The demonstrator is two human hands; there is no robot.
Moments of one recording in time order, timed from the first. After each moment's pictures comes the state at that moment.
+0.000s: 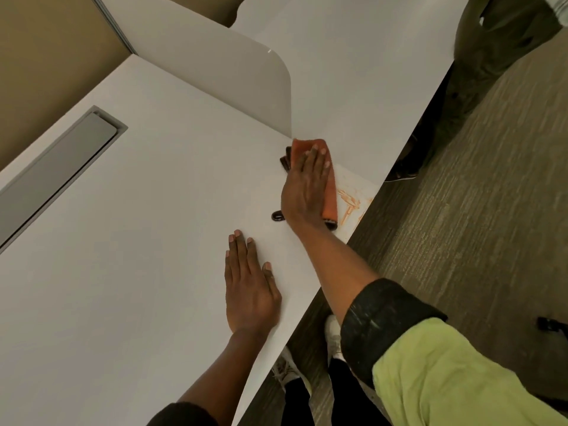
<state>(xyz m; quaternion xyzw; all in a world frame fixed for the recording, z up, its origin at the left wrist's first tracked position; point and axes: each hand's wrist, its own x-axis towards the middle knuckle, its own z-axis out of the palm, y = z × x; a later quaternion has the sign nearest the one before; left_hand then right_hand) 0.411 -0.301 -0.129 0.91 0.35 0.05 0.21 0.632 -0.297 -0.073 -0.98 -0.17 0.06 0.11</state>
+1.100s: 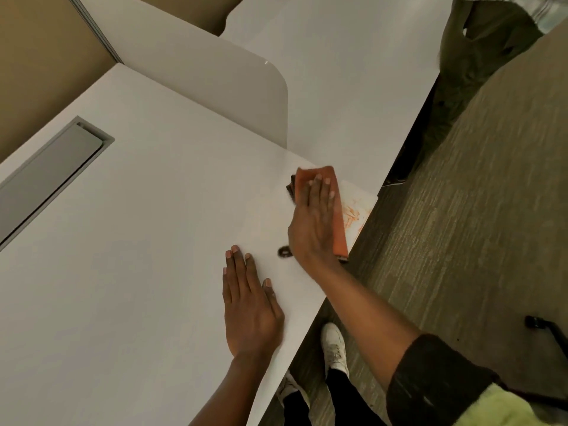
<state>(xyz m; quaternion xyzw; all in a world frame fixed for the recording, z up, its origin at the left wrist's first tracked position) 0.414 -0.299 -0.142 0.92 0.35 0.08 0.17 0.604 -0.327 -0.088 -0.97 -0.19 0.04 0.11</state>
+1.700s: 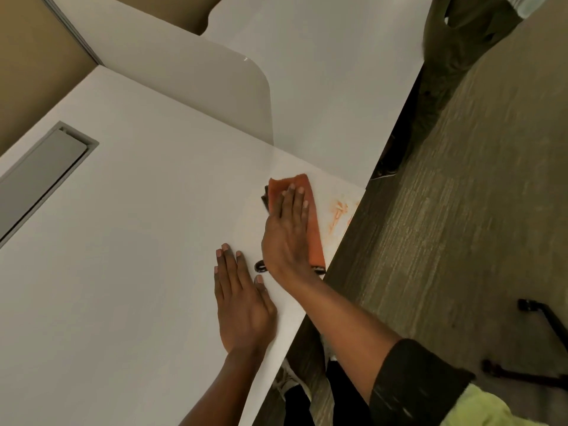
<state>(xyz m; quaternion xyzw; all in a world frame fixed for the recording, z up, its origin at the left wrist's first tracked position) 0.414 -0.299 -0.135 0.91 0.36 0.06 0.19 0.564 -0.318 -0.080 -0.97 -0.20 0.08 0.13</state>
